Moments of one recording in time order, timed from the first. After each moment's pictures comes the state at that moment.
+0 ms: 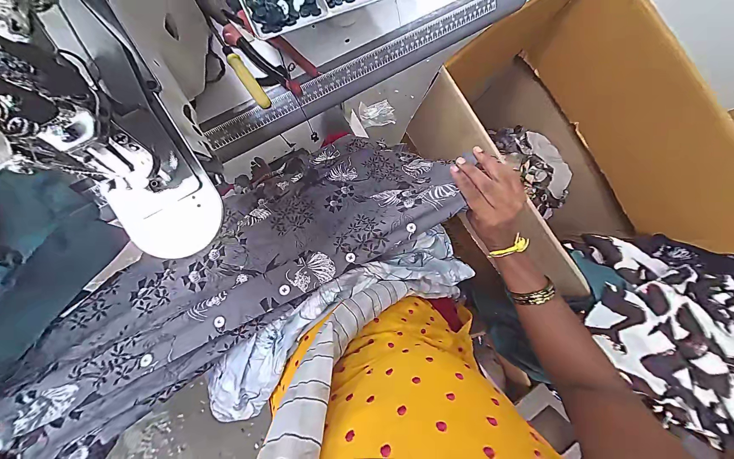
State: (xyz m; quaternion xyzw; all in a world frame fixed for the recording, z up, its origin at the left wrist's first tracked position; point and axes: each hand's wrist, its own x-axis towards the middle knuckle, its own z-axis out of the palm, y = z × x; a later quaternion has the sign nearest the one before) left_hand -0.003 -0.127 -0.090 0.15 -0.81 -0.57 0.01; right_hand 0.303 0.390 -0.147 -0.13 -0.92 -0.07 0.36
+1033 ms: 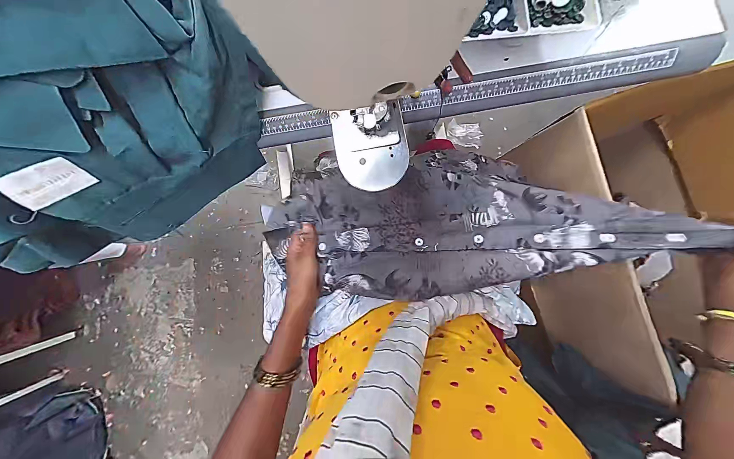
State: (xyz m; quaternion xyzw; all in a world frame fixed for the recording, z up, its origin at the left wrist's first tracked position) left_hand 0.063 0.025 -0.142 0.07 -0.78 -0.60 -0.17; right_hand 0.436 0.535 -0.142 -0.49 -0.87 0.00 0.04
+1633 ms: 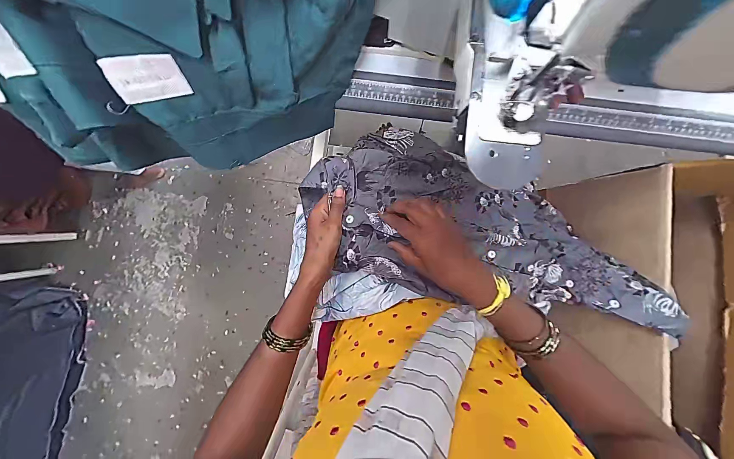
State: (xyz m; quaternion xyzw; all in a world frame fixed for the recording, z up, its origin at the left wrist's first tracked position) left_hand 0.044 -0.011 -0.147 0.09 -0.79 -0.59 -0.18; right_hand 0.110 0.187 -0.120 0.16 -0.95 0.28 -0.02
